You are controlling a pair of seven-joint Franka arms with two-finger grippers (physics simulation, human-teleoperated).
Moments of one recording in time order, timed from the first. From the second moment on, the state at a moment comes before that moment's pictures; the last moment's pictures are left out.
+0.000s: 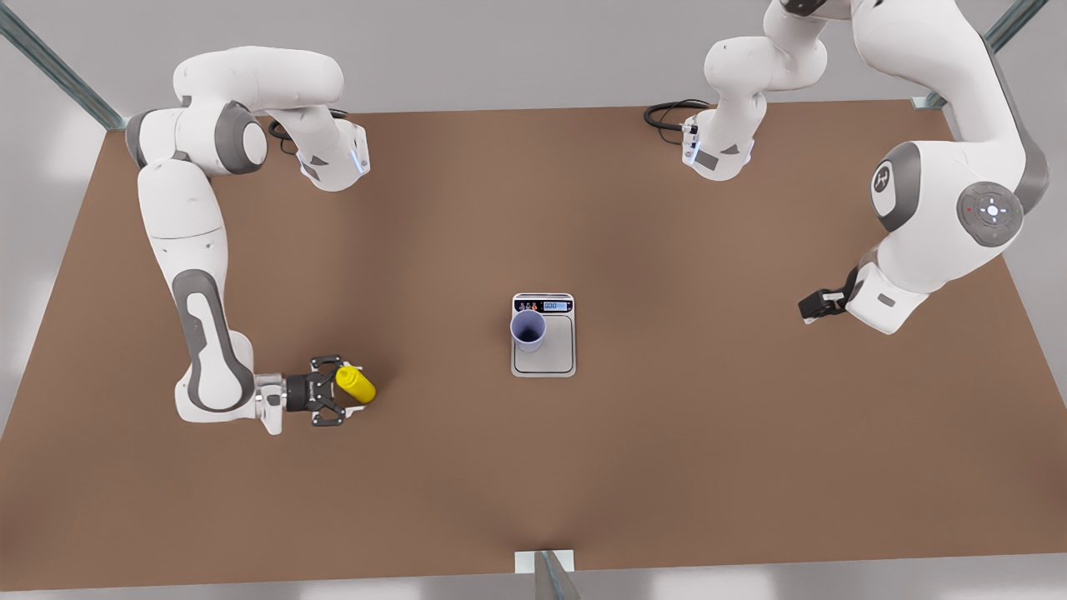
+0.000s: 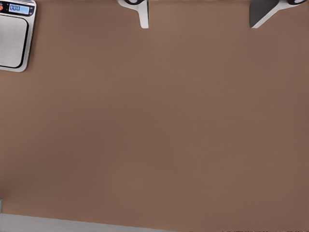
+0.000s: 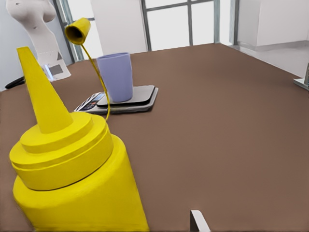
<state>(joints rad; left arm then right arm) -0.01 0.18 -0.06 -1.54 0.02 1.70 -0.18 -0.15 0.86 0.07 -1.56 1.04 1.77 -2.27</state>
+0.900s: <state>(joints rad) -0.02 0.18 -0.06 -1.54 0.02 1.70 -0.20 -0.07 0.50 -0.03 -1.22 0.15 1.52 -0.66</state>
